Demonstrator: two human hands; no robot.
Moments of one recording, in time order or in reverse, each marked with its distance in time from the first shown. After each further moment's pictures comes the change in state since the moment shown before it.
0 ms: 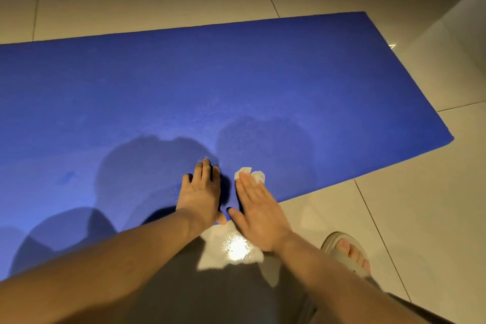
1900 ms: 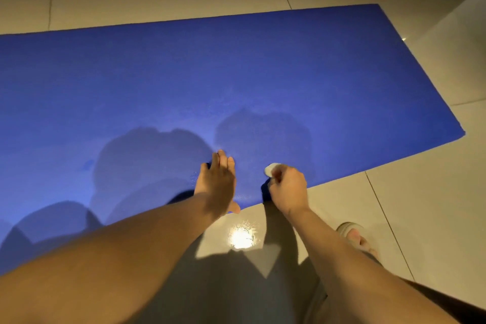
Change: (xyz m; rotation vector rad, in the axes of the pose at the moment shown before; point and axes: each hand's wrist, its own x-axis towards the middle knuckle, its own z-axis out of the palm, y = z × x) left_hand 0.001 -0.002 -0.003 0.190 -0.025 0.052; right_hand 0.020 -0.001 -0.032 0.427 0.218 0.648
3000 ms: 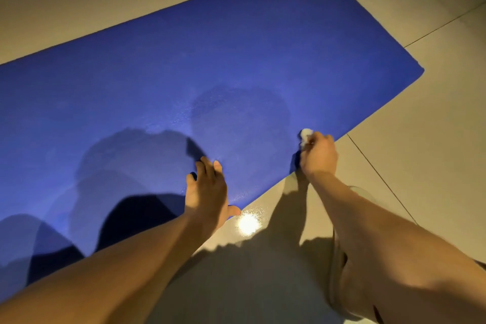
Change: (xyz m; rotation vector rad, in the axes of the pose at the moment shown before) left_hand 0.005 -0.011 0.002 0.038 0.061 0.086; right_hand 0.039 0.058 -0.030 0.001 0.383 0.323
